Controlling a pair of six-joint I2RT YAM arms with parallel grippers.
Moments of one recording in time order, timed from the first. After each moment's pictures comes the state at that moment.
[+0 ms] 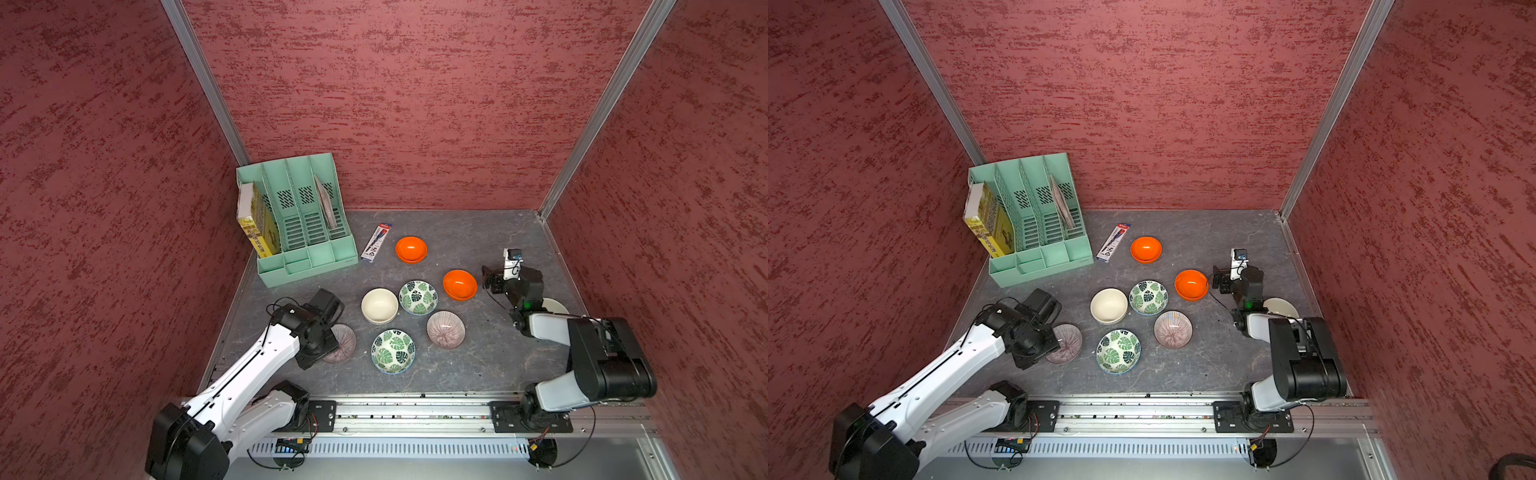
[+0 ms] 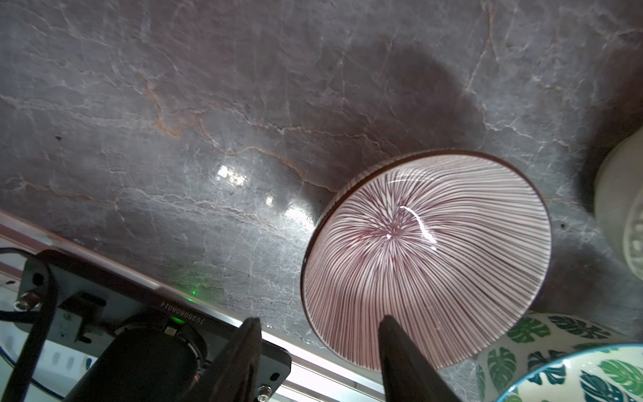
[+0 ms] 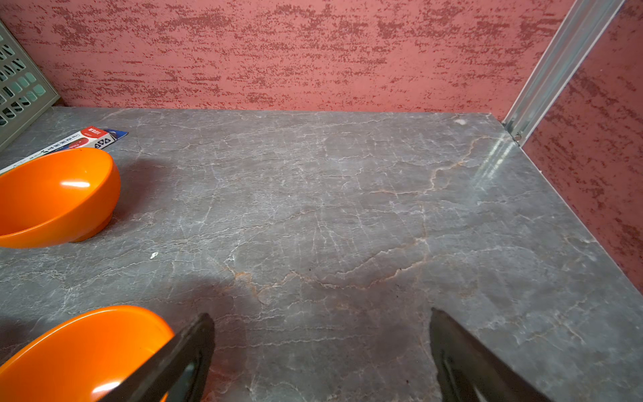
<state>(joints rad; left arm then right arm) -0.45 1.00 0.71 -1.20 -0.05 -1.04 0.02 1.50 0.45 0.71 -0.07 0.01</state>
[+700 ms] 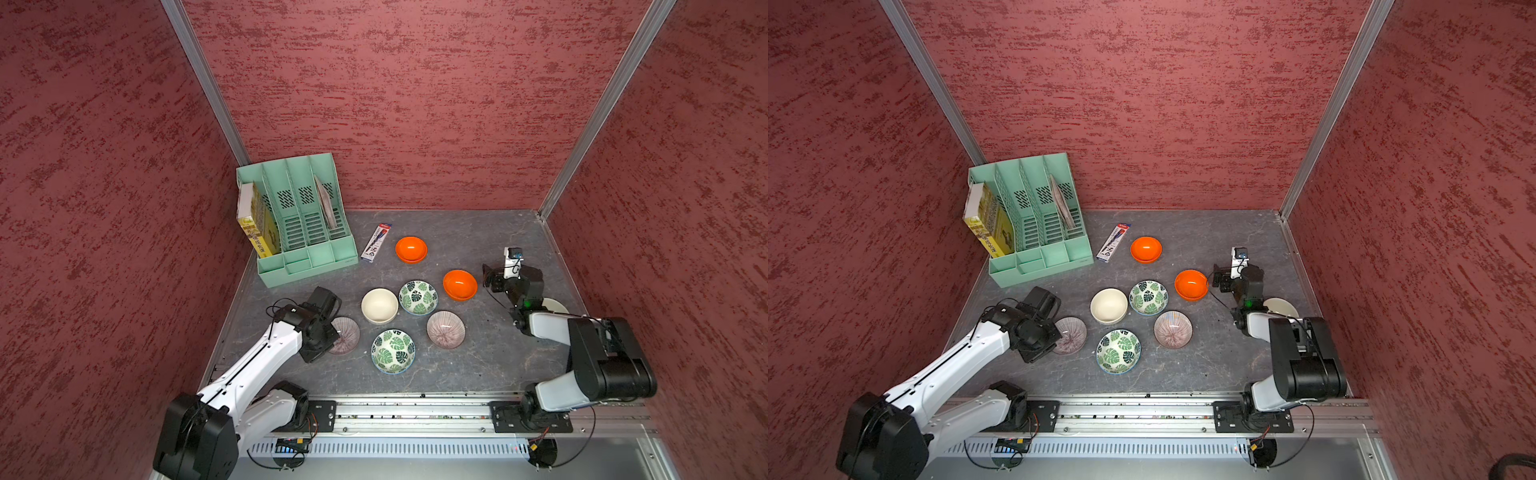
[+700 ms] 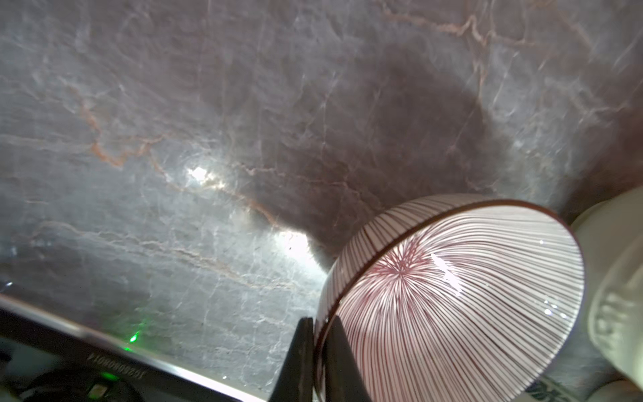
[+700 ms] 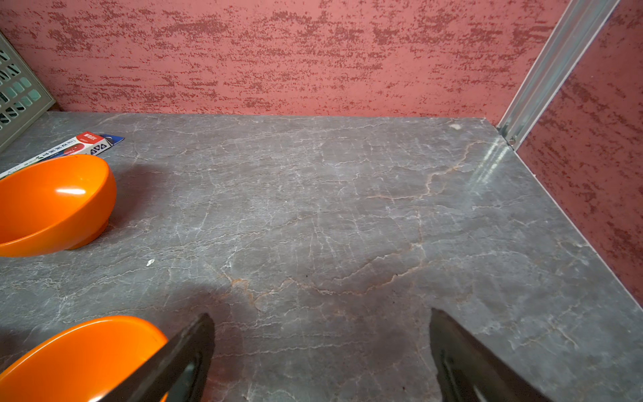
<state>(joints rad) -0.33 1.06 0.65 -1.00 -0.01 -1.05 0.02 1.50 0.46 0.70 -0.06 0.01</state>
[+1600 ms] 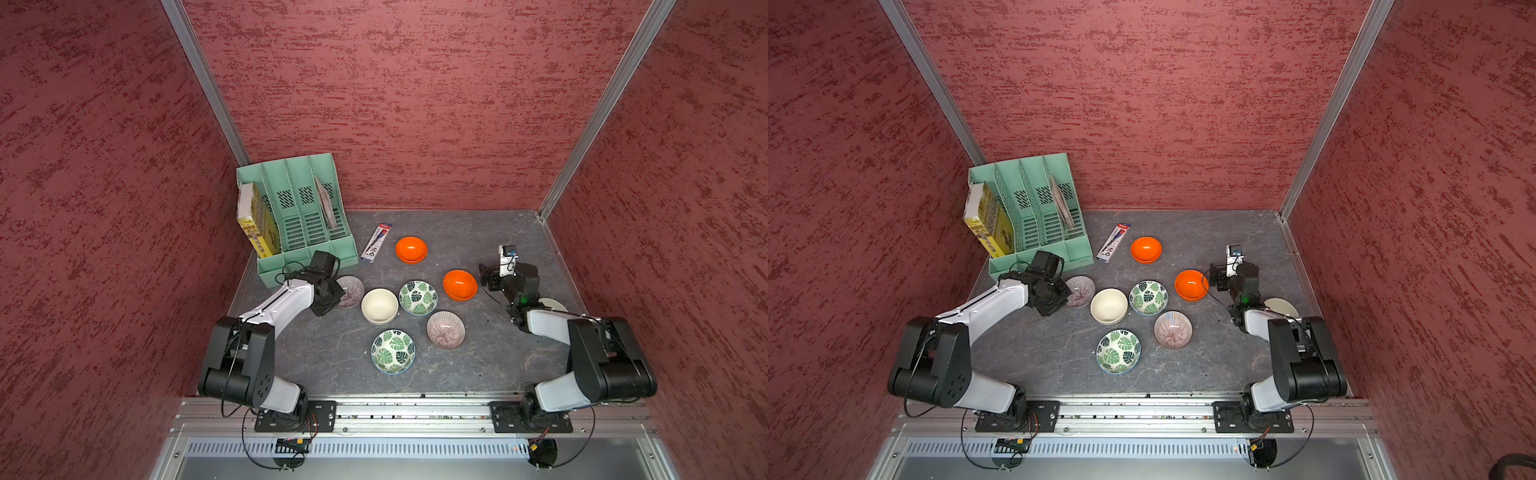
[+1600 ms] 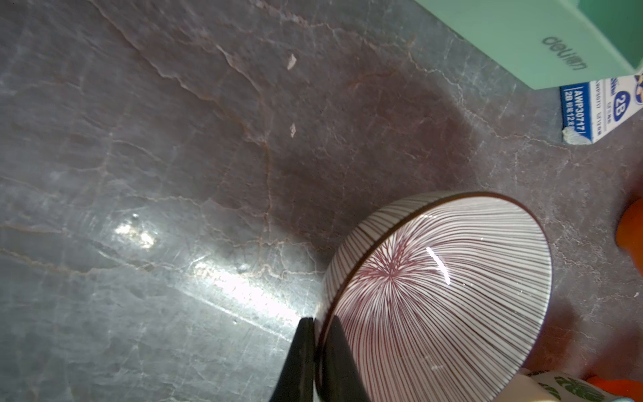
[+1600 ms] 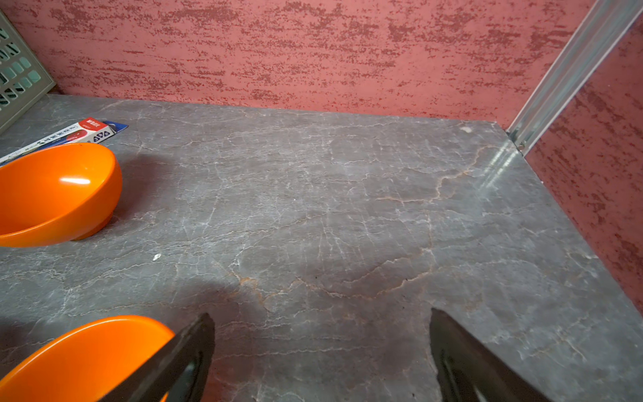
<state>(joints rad) -0.19 1.47 0.87 -0.63 0.01 -0.91 0.07 1.49 0.52 0.61 -0.02 -0.03</state>
